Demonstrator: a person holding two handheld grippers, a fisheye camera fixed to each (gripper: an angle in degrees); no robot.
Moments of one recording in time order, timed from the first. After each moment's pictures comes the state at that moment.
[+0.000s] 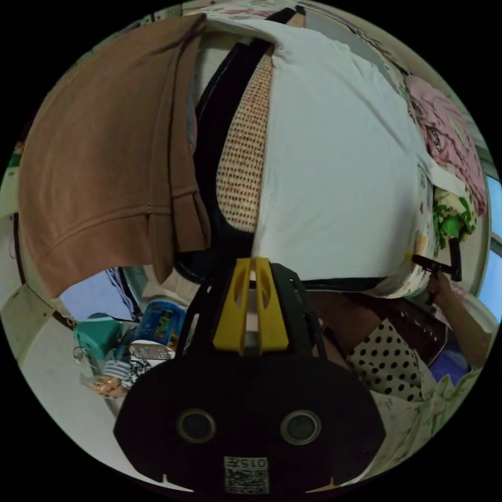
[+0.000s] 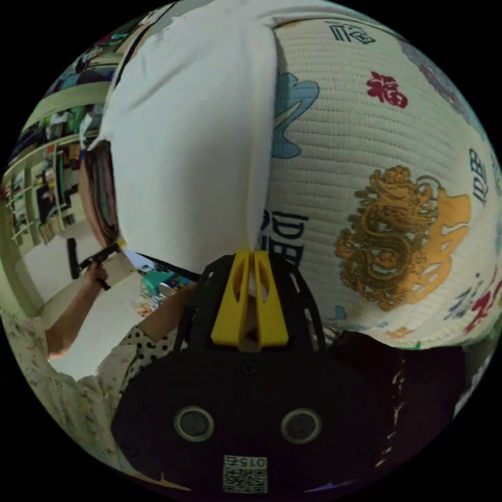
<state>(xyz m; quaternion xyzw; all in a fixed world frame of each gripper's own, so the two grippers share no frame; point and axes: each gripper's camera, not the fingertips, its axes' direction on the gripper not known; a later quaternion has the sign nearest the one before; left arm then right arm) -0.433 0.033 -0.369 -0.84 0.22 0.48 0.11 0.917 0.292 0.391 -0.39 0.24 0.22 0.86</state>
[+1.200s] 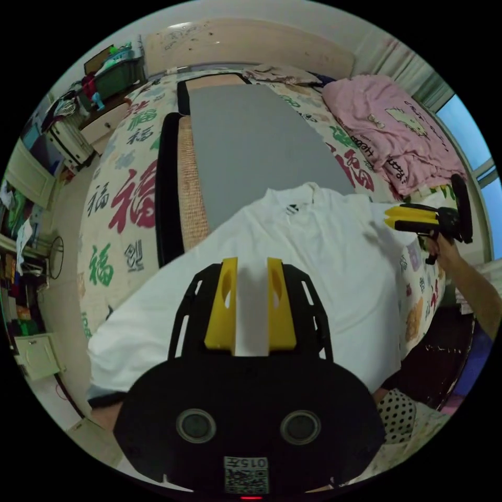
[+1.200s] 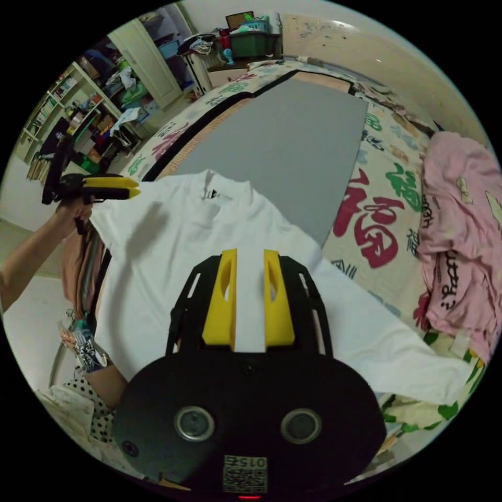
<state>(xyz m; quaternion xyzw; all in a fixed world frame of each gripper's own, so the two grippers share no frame) 0.057 0.283 -0.526 -0.71 0.48 0.49 0.17 0.989 -0.070 0.575 -0.24 0.32 -0.10 0.91</state>
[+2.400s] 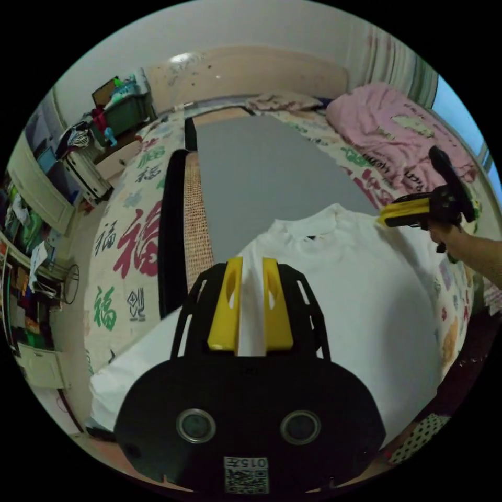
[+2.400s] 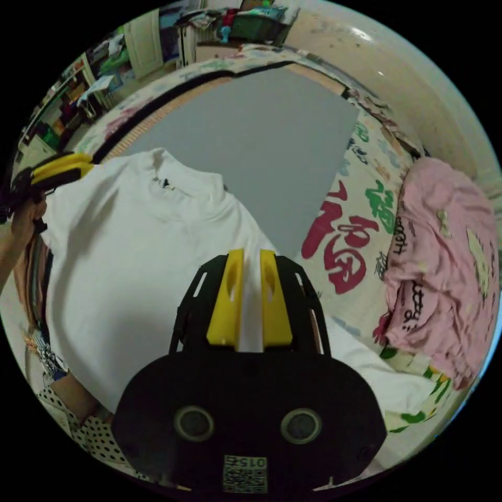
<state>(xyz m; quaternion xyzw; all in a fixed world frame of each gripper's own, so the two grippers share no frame) -0.022 0.200 -0.537 -0.64 0.54 0.47 0.27 1.231 0.072 0.728 -0.25 0.44 -0.15 0.85</state>
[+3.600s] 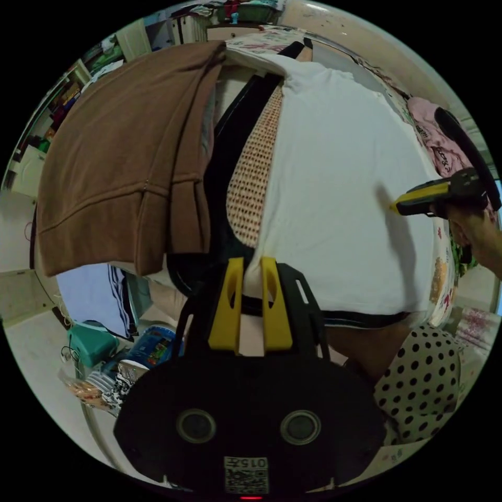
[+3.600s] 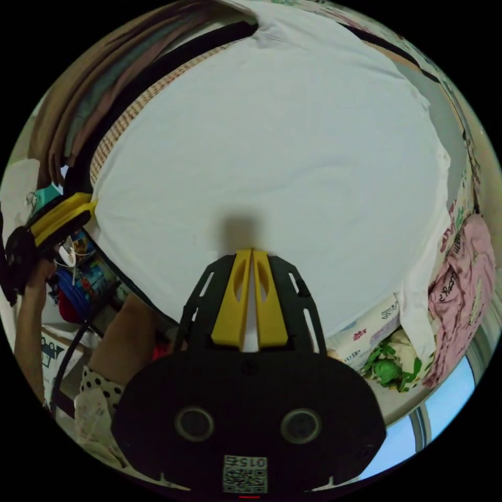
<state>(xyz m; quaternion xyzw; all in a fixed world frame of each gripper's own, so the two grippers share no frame) -0.569 -0.136 -0.400 -0.80 0.24 0.49 0.25 1.256 0.635 0.880 -0.53 0.42 -0.20 0.71</state>
